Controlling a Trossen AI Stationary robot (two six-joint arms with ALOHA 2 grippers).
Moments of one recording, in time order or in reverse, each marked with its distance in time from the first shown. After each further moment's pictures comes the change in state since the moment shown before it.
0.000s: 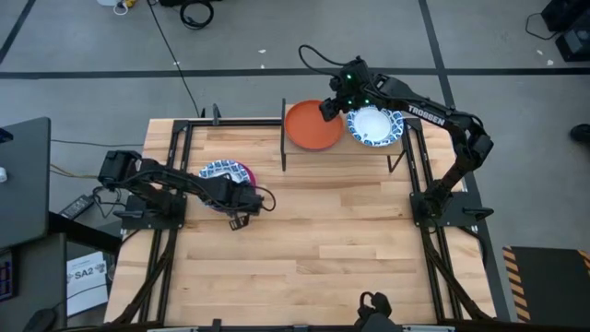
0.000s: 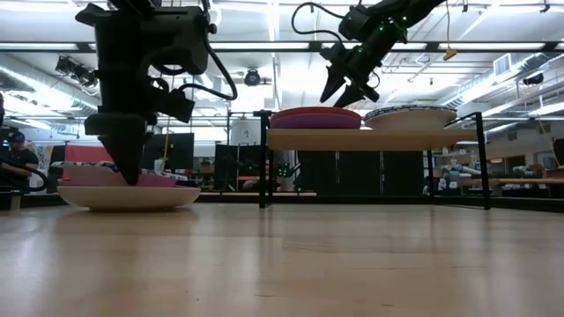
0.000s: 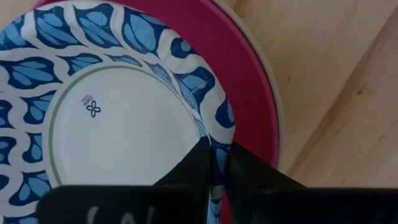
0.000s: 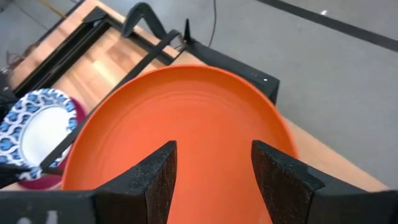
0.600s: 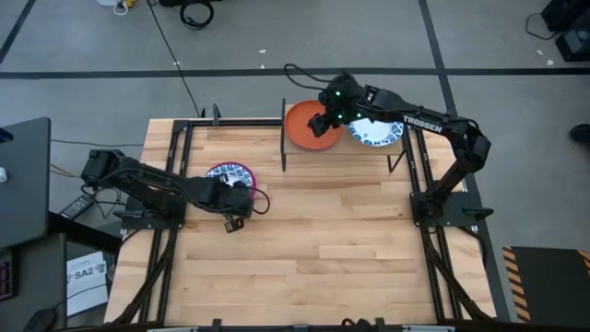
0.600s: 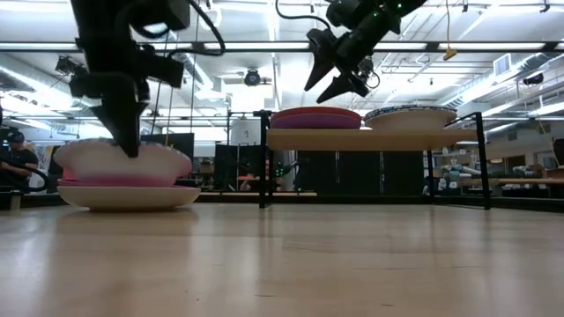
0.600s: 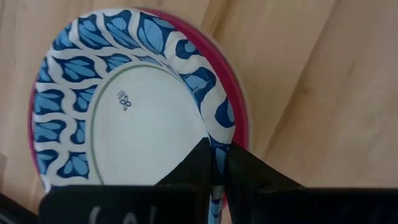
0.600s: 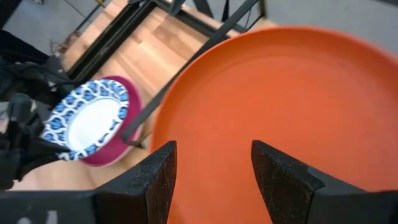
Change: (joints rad) left arm -0.069 -0.153 0.000 -0.018 -0.032 -0.020; right arm 0.158 0.000 0.000 0.000 -0.012 0.141
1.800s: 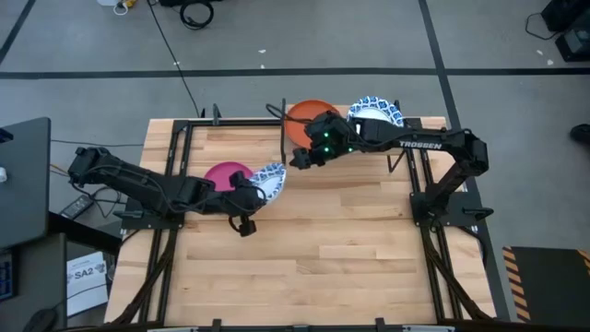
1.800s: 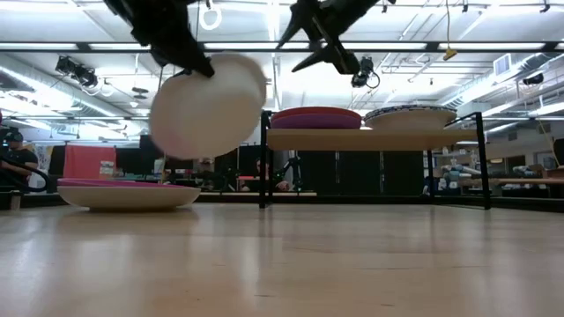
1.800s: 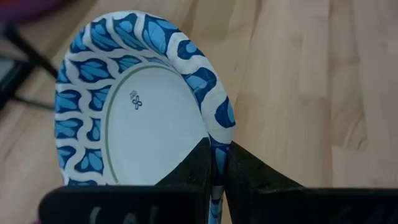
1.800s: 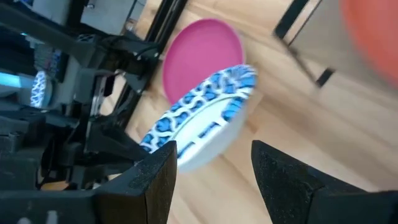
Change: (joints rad) left arm -0.080 -0.168 0.000 0.505 -0.091 0.180; right arm 0.333 0.000 0.000 0.043 0.014 0.504
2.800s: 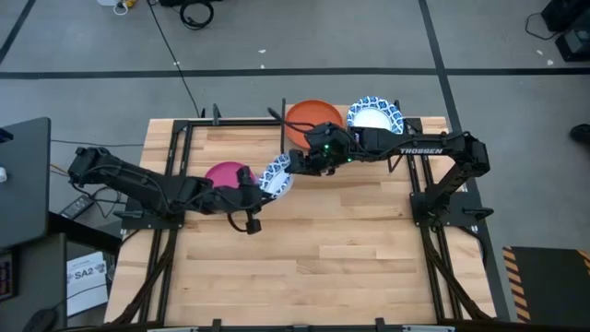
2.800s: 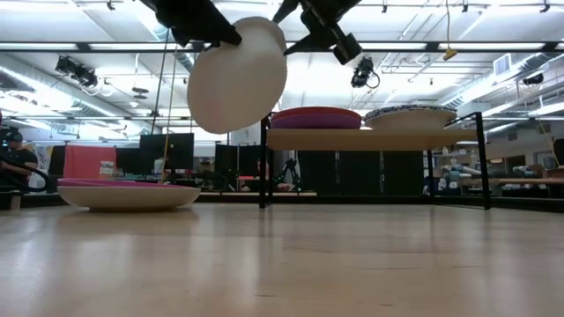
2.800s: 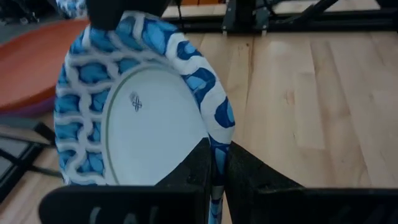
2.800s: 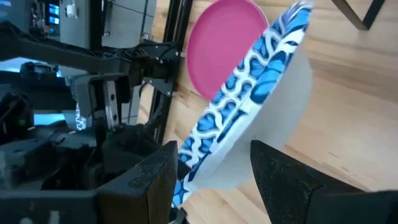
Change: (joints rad) left arm 0.000 0.000 0.000 0.232 -0.063 0.175; right arm 0.093 0.000 0.000 0.062 0.050 0.331
